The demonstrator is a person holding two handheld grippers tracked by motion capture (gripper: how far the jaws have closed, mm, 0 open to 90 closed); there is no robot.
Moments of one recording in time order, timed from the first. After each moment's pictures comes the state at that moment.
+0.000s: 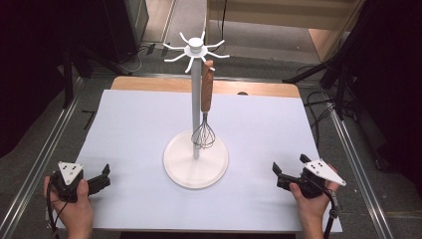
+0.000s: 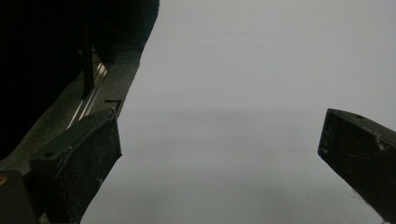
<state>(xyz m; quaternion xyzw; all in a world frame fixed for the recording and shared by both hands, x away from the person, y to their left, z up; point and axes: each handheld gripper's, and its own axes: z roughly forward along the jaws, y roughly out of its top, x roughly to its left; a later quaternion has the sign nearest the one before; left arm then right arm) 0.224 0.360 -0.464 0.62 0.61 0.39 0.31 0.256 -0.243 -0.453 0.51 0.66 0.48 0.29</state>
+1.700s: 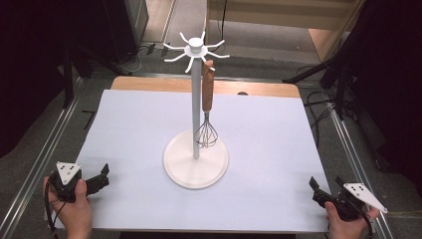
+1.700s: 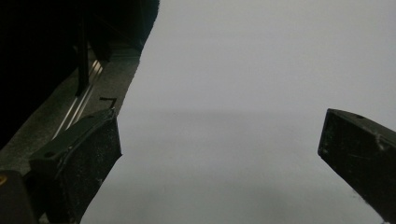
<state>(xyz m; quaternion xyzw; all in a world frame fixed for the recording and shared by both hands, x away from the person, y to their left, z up) 0.224 0.363 -0.463 0.61 0.62 0.38 0.32 0.213 -0.335 -0.487 0.59 0.59 0.43 0.33</state>
